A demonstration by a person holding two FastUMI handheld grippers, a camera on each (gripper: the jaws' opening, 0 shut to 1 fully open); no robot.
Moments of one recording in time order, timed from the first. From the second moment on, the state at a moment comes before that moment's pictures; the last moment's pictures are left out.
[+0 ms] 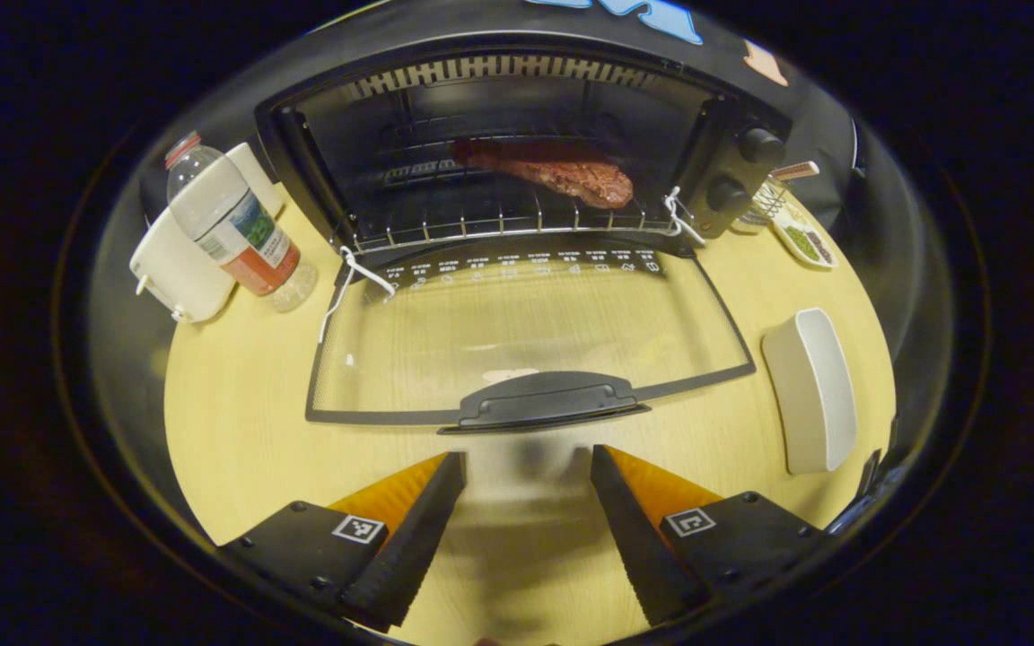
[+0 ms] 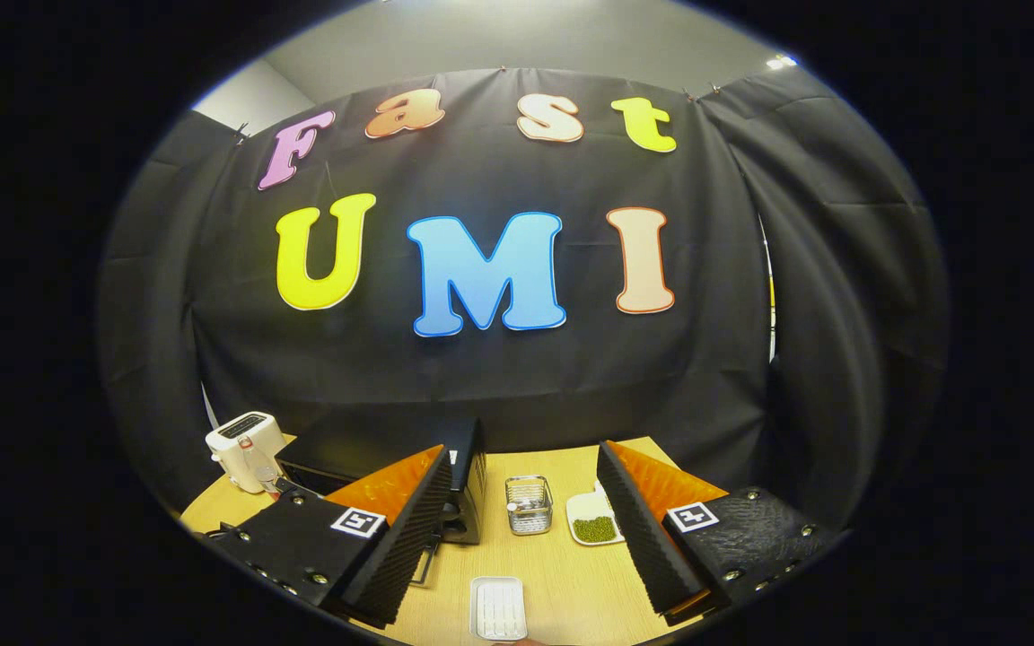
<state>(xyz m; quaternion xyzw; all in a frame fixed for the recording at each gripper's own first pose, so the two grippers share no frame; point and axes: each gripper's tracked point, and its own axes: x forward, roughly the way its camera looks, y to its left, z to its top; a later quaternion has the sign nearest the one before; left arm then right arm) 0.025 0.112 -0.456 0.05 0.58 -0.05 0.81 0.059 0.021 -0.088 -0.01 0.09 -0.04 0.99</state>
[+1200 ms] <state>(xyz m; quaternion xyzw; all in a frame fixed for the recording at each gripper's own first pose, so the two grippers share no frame) 0.036 0.108 -0.423 0.04 0.55 -0.04 0.83 0.067 0.032 -0.099 -0.01 0.11 -0.03 0.99</state>
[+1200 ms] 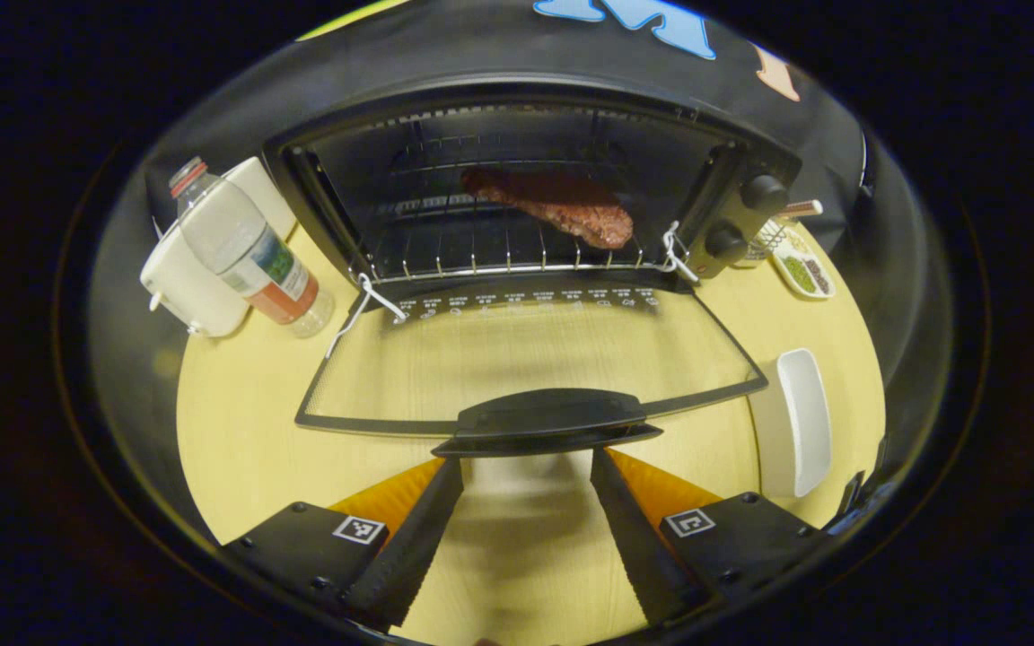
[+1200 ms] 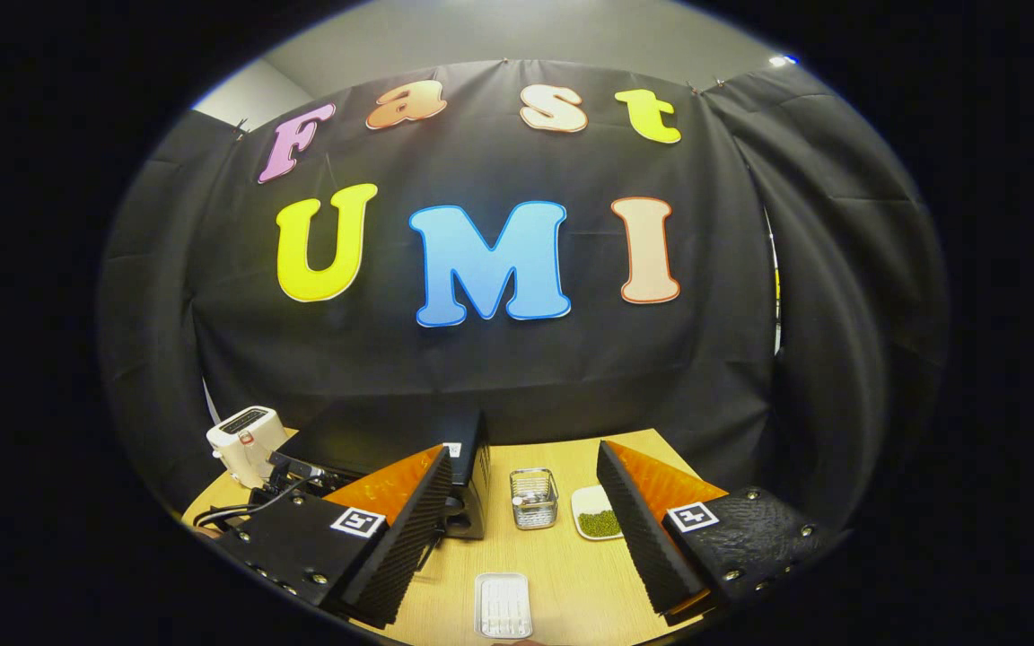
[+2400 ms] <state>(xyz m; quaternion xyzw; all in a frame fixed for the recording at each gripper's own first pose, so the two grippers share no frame) 0.083 0.105 -0.359 0.08 0.44 -0.04 0.89 0.053 0.011 -0.106 0.00 0.12 -0.03 0.99</state>
